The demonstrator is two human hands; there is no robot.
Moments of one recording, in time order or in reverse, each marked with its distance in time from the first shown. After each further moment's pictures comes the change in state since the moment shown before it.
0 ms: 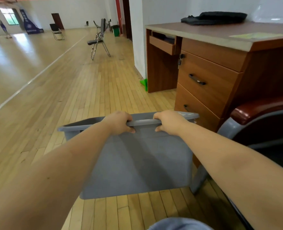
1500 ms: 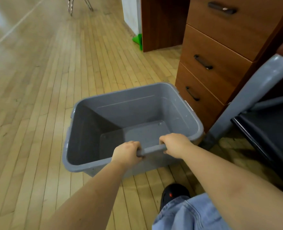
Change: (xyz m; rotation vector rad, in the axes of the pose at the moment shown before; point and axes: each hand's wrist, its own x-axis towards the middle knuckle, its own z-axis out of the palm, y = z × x) left_hand -0.030 -0.042 0.274 -0.042 -0.069 0.007; right_hand -0.029 -0.015 0.236 -0.034 -0.354 0.180
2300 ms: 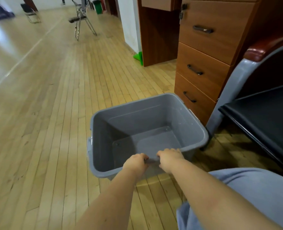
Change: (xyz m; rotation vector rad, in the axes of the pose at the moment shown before) left_hand -0.091 0.012 0.007 -0.190 -0.176 -0.130; right_hand -0.074 -0.089 0.038 0.032 -0.075 0.202
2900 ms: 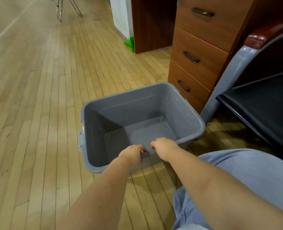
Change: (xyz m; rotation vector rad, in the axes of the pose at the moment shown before) left_hand 0.009 -0.014 -0.002 0.059 -0.153 0.092; right_hand 0.005 -0.008 -0.004 -0.032 -0.013 -0.099
